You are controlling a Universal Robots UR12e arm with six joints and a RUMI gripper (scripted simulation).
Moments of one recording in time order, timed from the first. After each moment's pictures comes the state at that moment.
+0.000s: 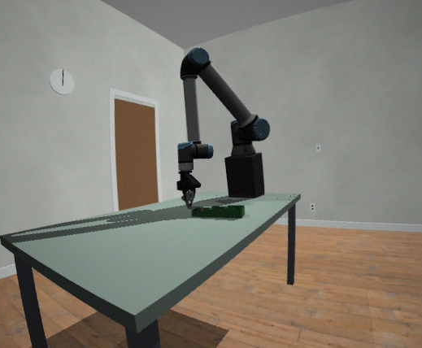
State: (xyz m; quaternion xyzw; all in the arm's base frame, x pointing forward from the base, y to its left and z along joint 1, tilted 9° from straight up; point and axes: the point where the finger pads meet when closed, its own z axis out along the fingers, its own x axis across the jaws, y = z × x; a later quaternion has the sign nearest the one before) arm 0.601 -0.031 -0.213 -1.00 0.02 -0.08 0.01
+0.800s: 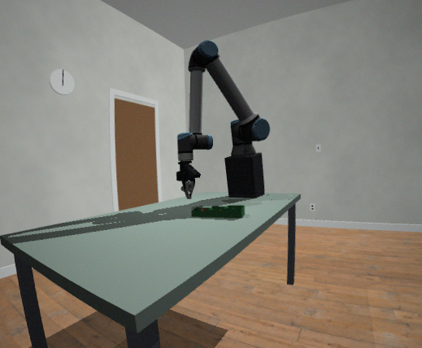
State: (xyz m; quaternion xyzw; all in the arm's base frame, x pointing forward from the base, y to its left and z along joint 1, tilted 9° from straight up) arm 0.592 -0.032 -0.157 -1.00 0.02 -0.08 0.01
